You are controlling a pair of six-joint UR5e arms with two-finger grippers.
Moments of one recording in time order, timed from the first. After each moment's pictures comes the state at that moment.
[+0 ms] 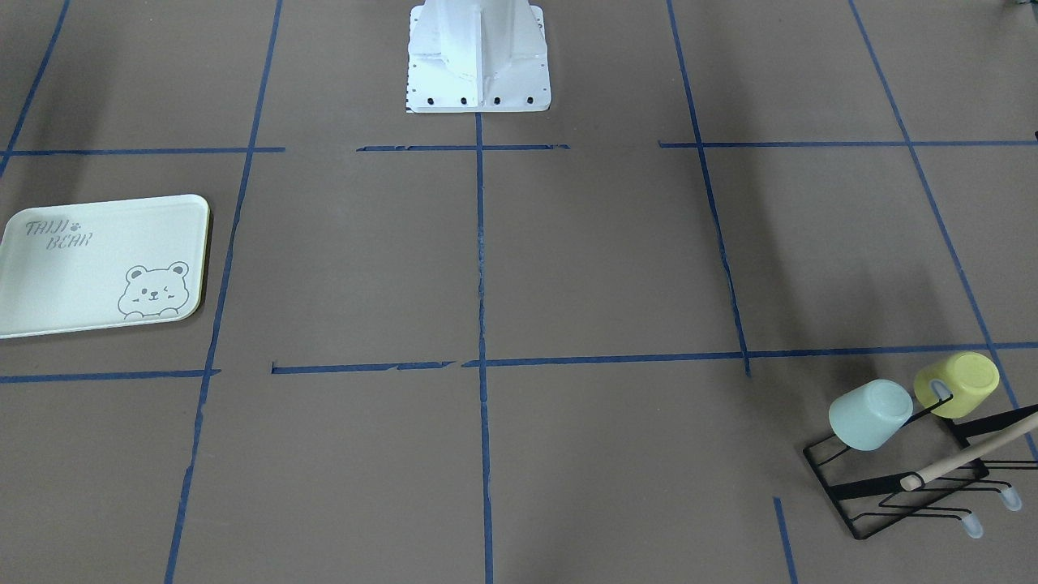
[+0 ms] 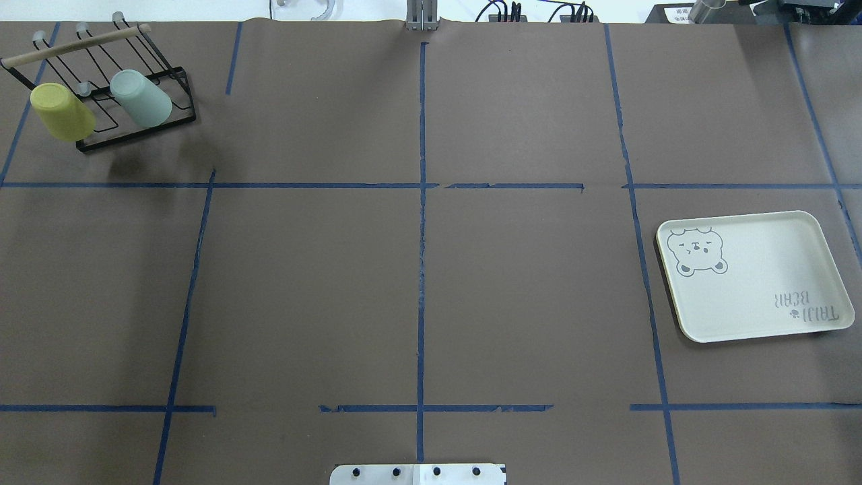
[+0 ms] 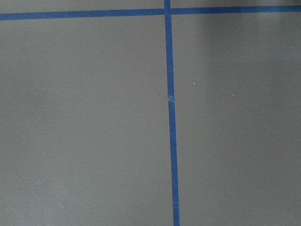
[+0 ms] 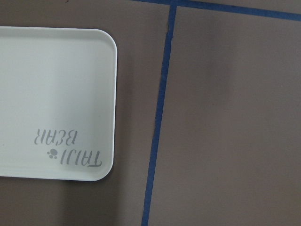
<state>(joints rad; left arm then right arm) -1.58 -1.30 -1.81 -1.60 -2.41 0.06 1.55 -1.89 1.87 -1.56 2.34 -0.10</state>
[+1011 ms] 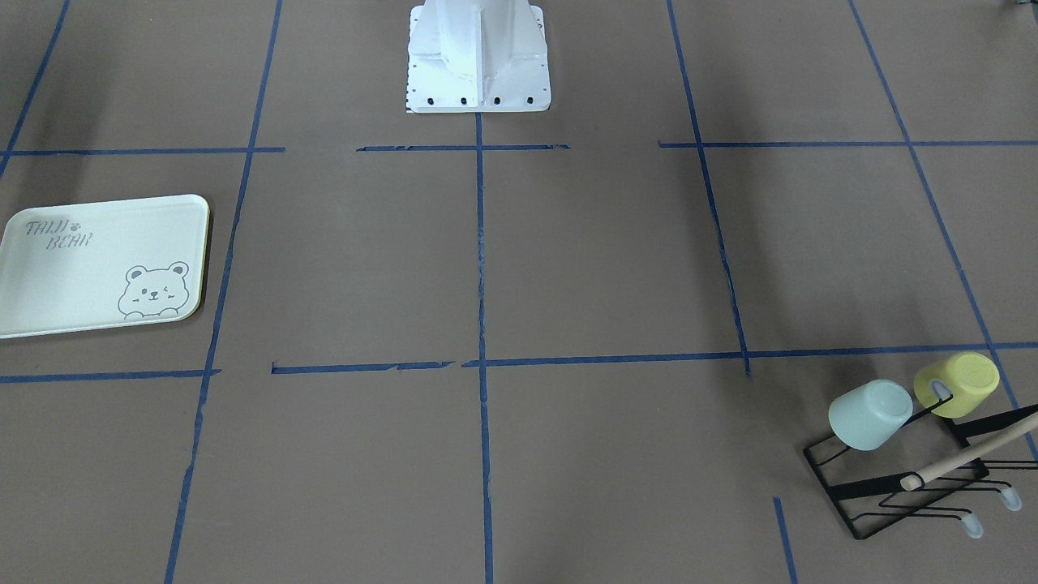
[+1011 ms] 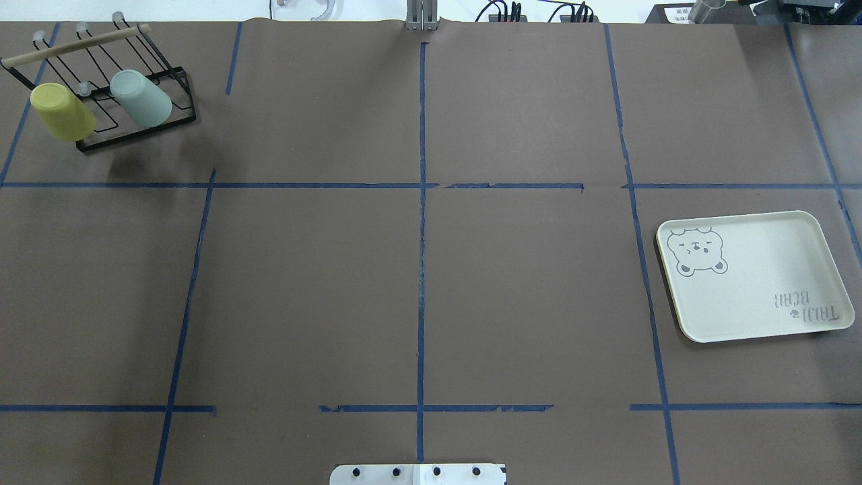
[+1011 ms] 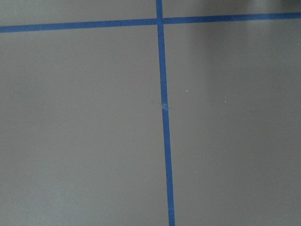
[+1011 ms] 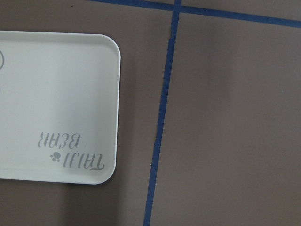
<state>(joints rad) -1.57 -1.38 -1.82 -1.61 -2.41 0.05 1.55 -1.88 1.88 -1.56 2.34 -0.10</state>
